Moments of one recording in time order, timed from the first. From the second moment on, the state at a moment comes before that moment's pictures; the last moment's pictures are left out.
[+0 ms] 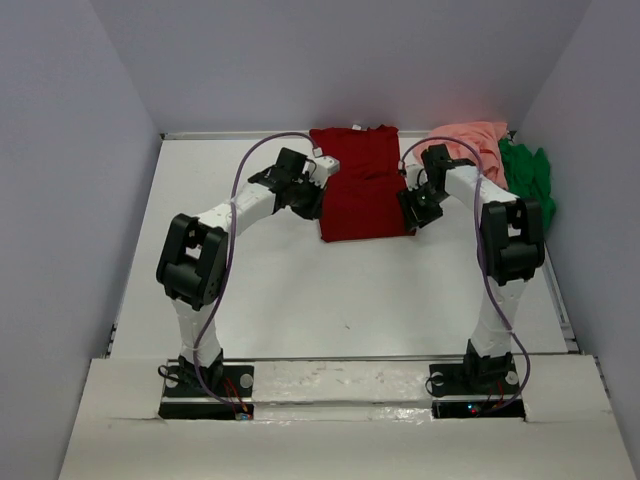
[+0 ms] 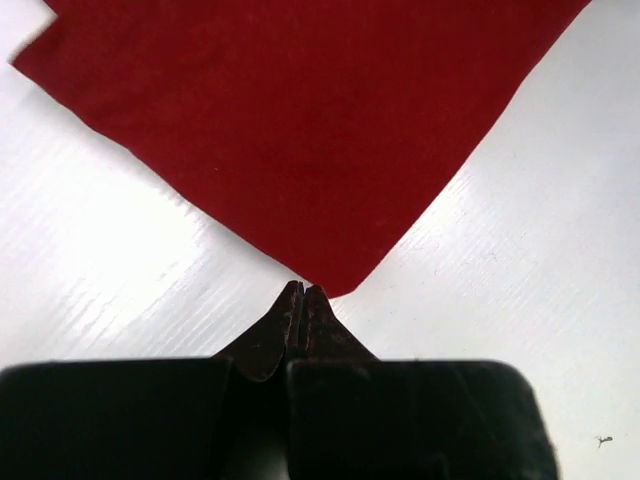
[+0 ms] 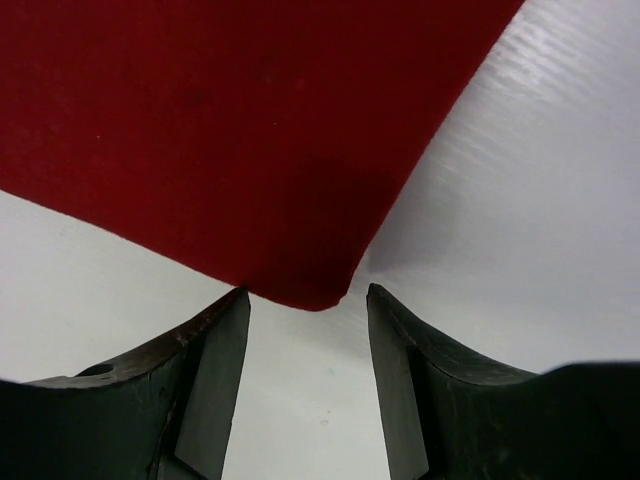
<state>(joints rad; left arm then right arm) -0.47 1.92 1.43 -0.40 0.37 0.11 0.15 2.02 1.56 -0.82 -0.26 -0.25</state>
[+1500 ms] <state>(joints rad) -0.31 1.87 1.16 -0.20 0.69 -0.10 0.14 2.11 1.59 -0.84 -0.31 -0.26</state>
